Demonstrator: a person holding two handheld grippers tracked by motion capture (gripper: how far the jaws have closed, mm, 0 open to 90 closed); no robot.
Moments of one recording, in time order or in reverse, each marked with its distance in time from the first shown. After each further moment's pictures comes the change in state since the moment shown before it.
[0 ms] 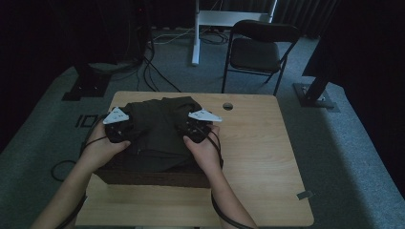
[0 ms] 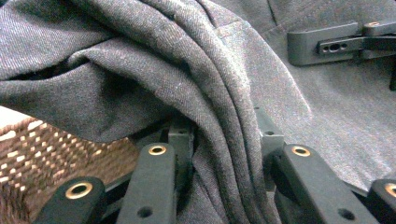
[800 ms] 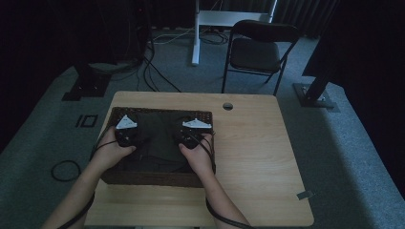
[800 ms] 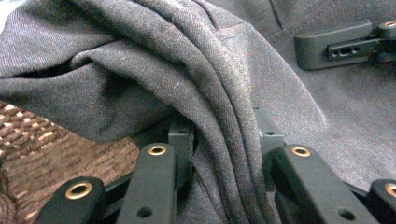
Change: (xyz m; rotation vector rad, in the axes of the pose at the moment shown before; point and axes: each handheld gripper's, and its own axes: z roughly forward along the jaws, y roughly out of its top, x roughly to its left) left arm 0.017 -0.038 0.047 0.132 0.018 -0.009; right arm -0.010 -0.047 0.046 0.135 -0.042 0.035
